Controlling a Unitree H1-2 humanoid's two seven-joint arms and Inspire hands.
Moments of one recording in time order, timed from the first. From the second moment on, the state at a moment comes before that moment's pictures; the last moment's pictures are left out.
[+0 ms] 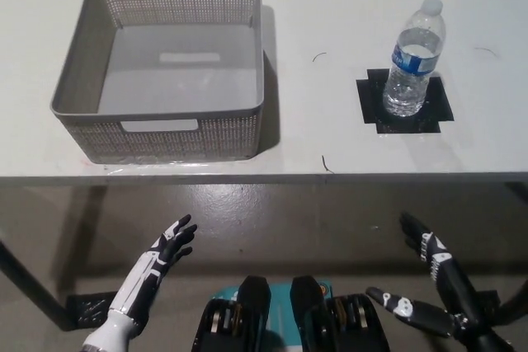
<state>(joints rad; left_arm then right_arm) -0.05 0.19 -0.07 0.17 -0.03 -0.21 -0.18 0.05 -0.17 0.11 -0.03 -0.02 -0.20 0.12</state>
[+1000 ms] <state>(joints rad) -0.05 0.19 -0.08 0.17 -0.03 -0.23 -0.20 -0.43 -0.16 -0.20 0.06 0.10 -0.02 0.07</state>
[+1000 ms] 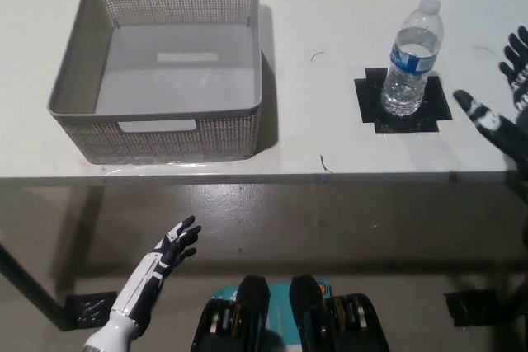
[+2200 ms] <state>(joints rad) -0.05 0.18 -0.08 0.18 -0.04 -0.24 -0.22 -1.04 -0.15 0.00 1.13 -0.01 -0.09 -0.03</state>
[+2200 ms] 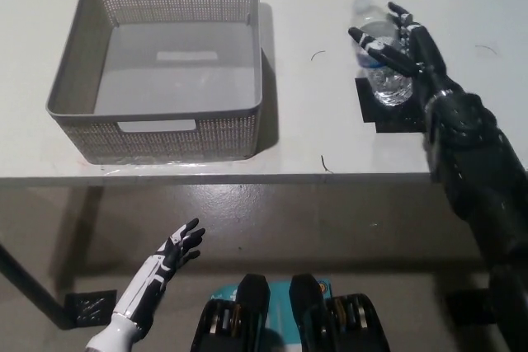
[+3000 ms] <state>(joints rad) -0.05 0.18 -0.07 0.18 -0.06 -0.25 -0.22 -1.20 -0.12 0.03 1.38 -0.06 -0.20 -0.35</state>
